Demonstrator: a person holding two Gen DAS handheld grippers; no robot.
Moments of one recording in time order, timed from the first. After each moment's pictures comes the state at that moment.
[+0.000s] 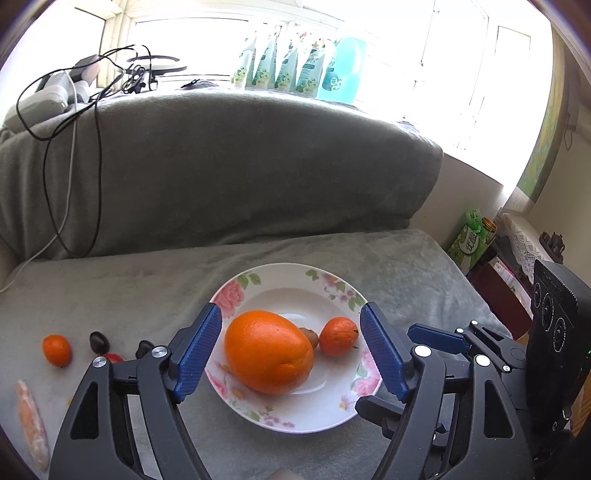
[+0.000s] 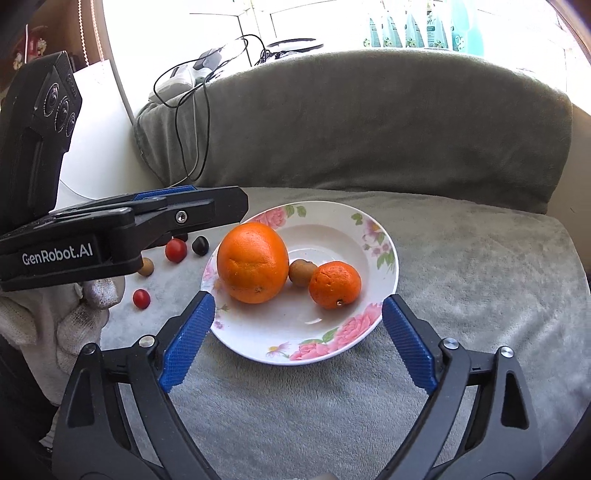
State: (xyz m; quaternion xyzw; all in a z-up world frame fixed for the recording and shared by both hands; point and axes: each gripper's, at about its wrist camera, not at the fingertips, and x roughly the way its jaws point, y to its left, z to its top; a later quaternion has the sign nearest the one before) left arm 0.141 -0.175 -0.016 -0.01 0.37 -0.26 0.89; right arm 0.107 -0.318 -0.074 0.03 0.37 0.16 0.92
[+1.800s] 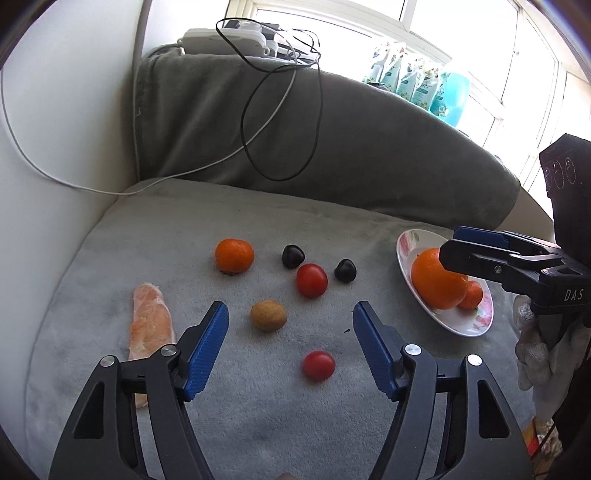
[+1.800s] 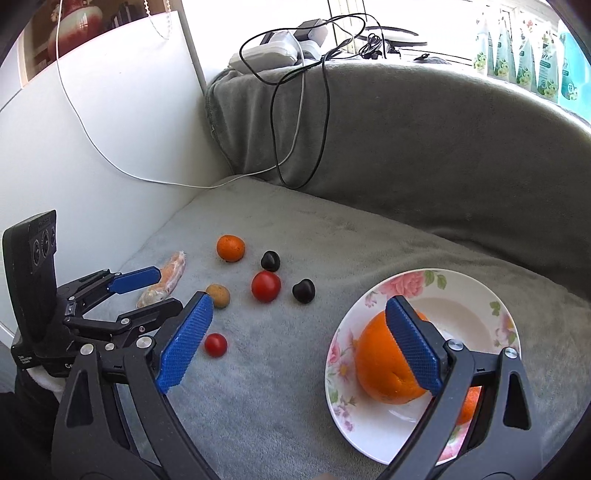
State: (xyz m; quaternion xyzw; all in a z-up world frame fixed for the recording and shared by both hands) left arm 0.098 -0.003 -0.059 -0.07 0.38 -0.12 0.92; right arm 0.167 -0.186 -0.048 -0.03 0.39 0.29 0.87
